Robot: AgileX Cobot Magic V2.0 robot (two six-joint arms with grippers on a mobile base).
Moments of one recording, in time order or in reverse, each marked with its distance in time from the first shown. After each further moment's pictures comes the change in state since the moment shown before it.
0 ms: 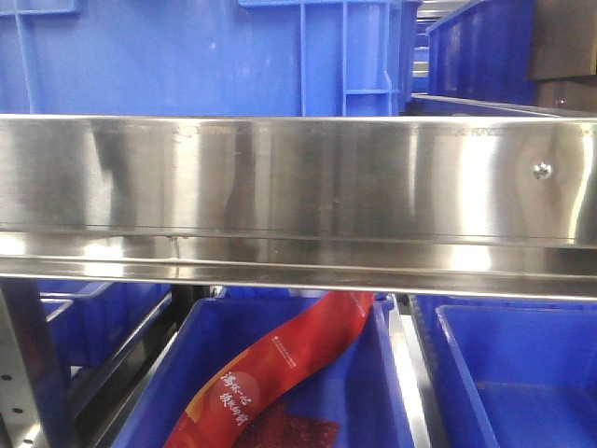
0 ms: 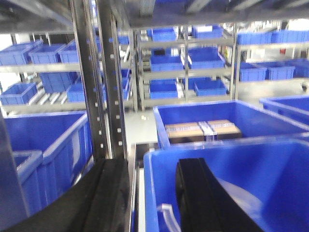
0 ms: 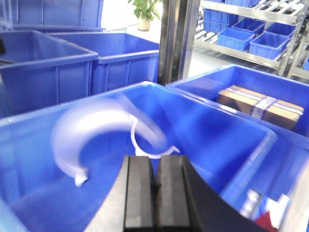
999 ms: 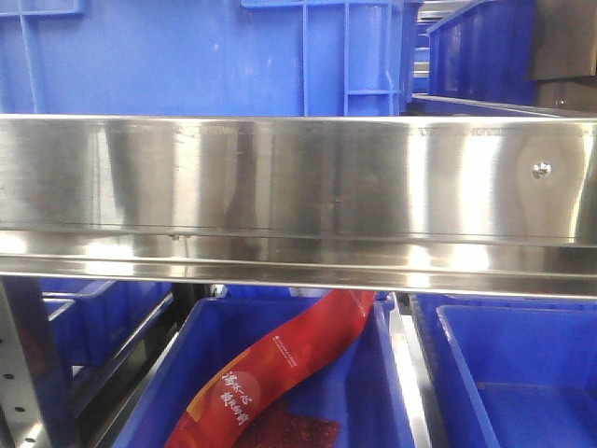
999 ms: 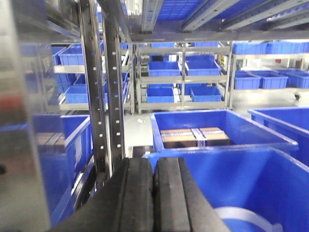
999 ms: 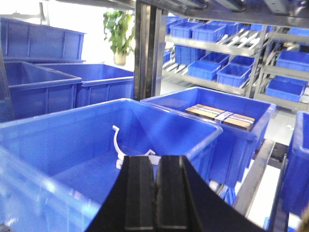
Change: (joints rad) left arm 0.000 -0.228 -0.004 -0.025 0.237 0.000; right arm -0.056 -0.484 0.366 -0.063 -0.043 0.074
